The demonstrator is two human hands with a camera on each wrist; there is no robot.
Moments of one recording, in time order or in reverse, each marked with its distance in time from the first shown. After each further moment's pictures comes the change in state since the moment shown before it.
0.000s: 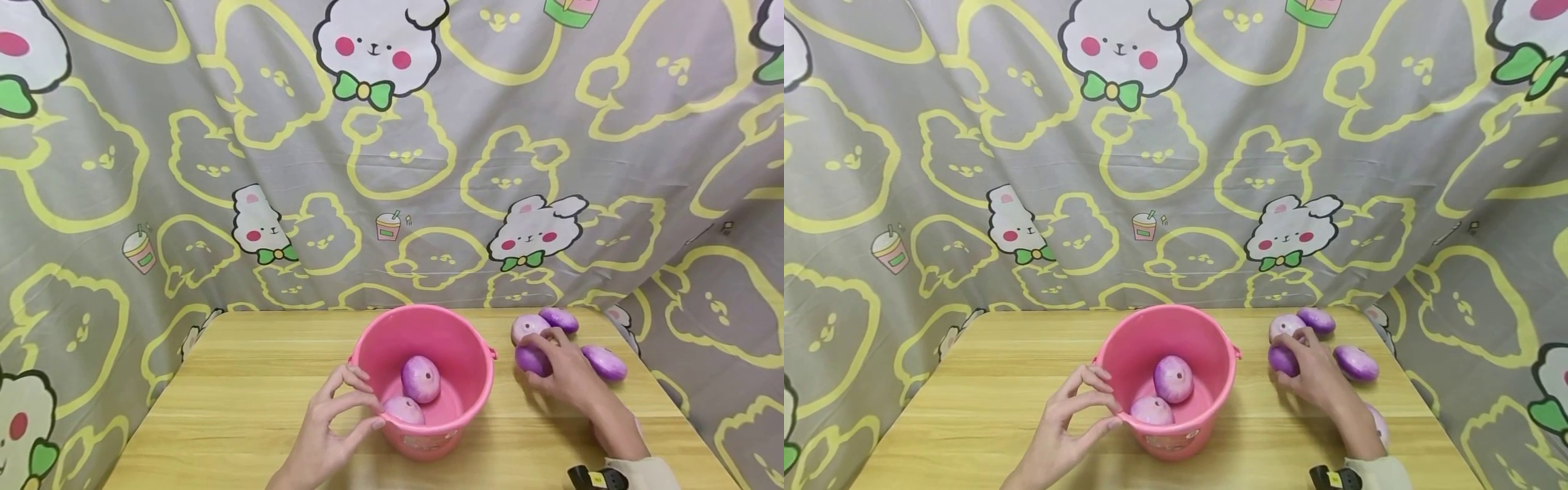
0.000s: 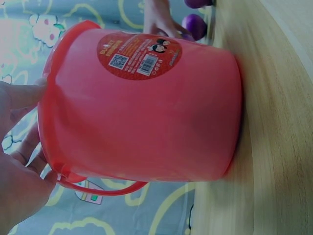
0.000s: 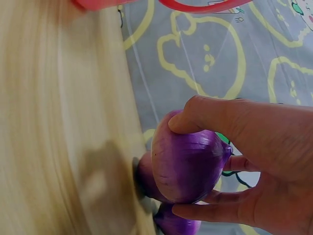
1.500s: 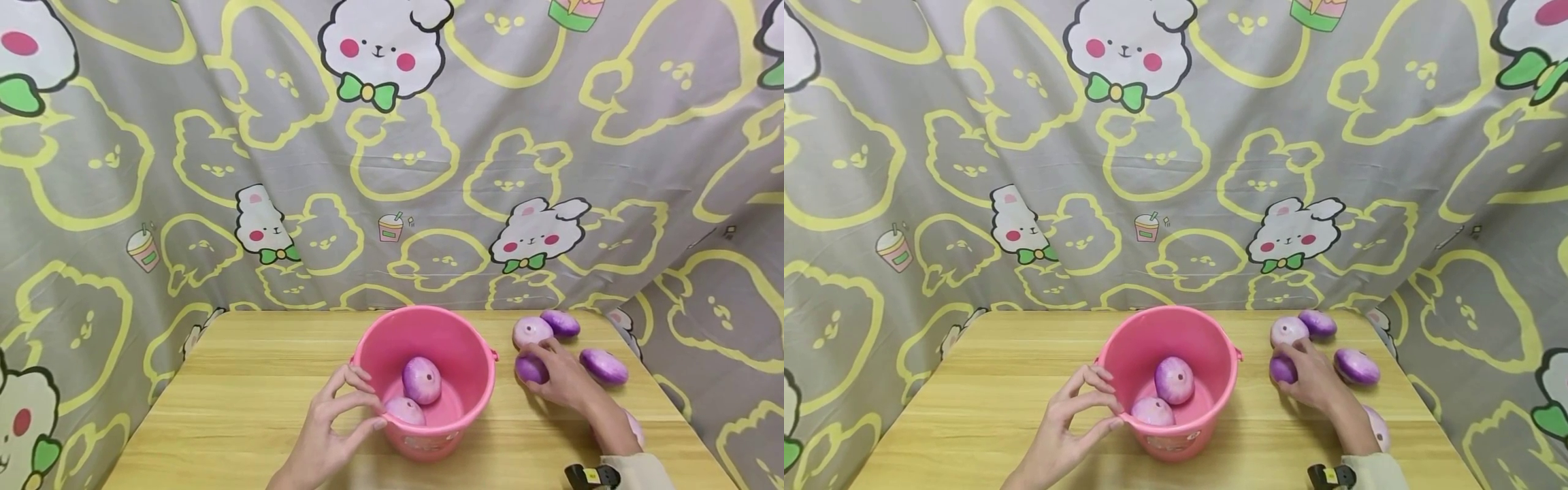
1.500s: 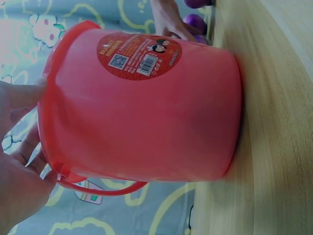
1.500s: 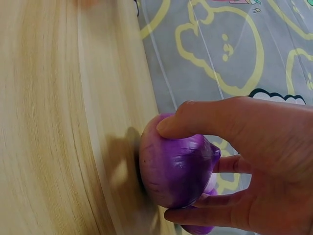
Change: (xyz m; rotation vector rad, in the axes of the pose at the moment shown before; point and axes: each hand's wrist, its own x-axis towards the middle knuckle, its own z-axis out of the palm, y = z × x) left_hand -0.001 -0.002 0.000 0.003 0.003 0.004; right_hand 0.000 0.011 0.017 -0.037 -0.068 -0.025
